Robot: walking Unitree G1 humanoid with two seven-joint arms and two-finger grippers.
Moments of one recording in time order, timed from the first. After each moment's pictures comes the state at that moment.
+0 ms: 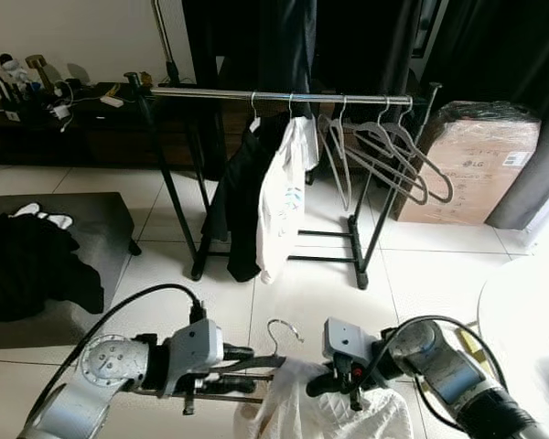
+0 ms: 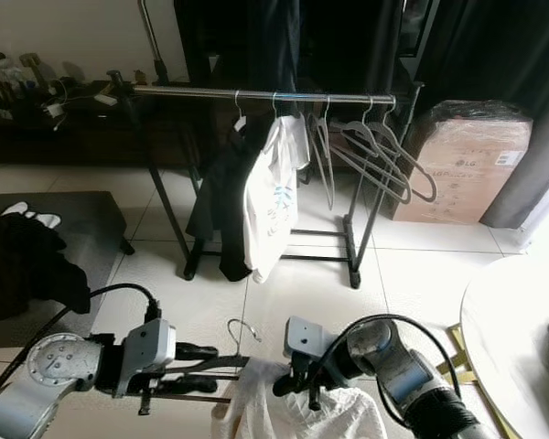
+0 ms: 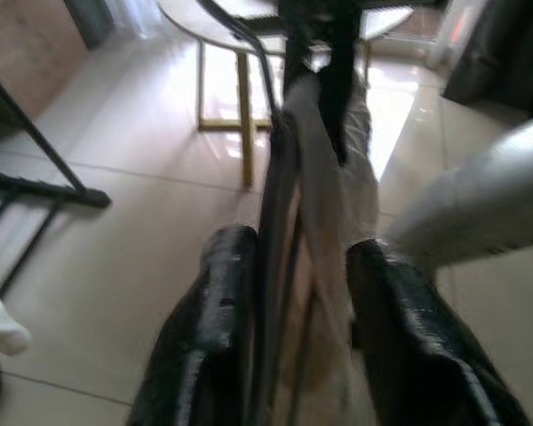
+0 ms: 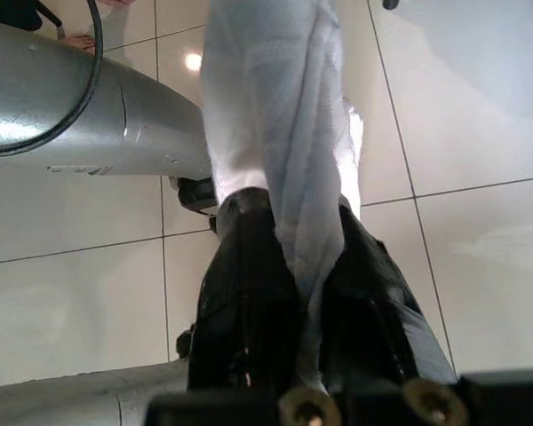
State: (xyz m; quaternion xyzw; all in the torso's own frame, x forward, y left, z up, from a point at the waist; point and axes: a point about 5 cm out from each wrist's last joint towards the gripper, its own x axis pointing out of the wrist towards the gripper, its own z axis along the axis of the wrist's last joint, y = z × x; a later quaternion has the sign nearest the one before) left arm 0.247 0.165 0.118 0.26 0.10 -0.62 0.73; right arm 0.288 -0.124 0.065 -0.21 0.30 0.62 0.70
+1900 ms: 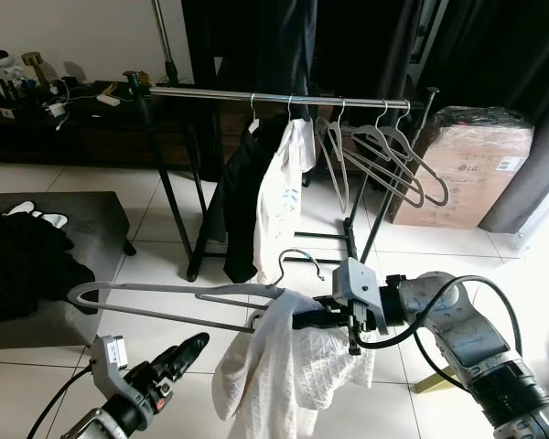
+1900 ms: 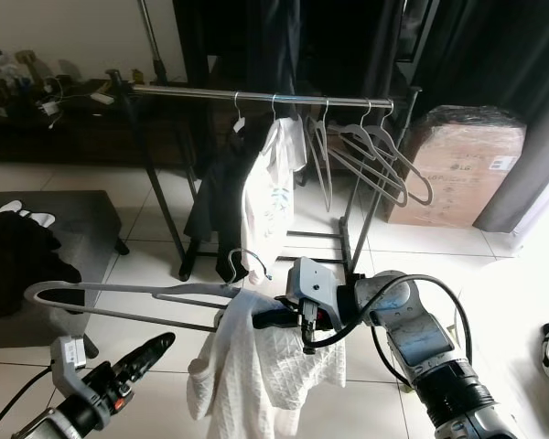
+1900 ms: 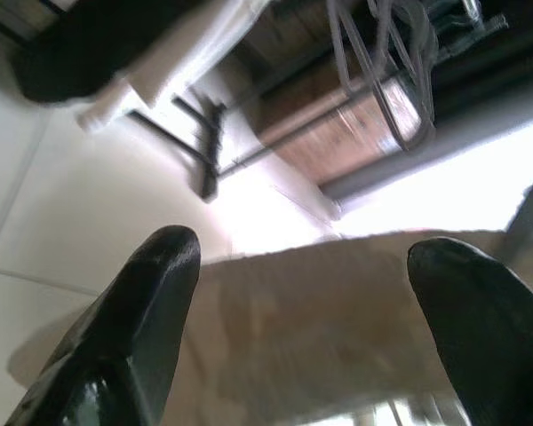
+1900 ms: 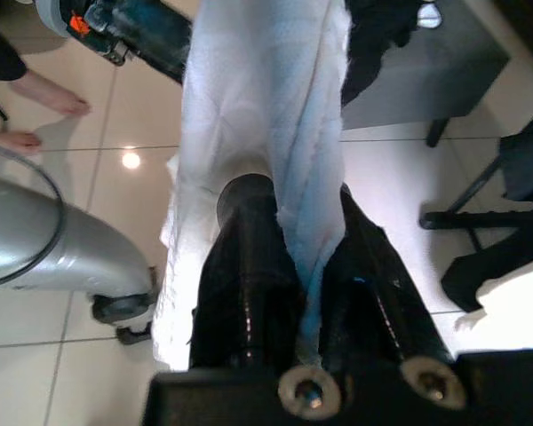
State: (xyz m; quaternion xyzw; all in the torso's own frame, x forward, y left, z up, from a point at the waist) left arm 0.215 0.217 0.063 -0.35 0.19 -0.19 0.90; right arm 0.310 -0.119 0.147 -0.20 0.09 0.65 0.73
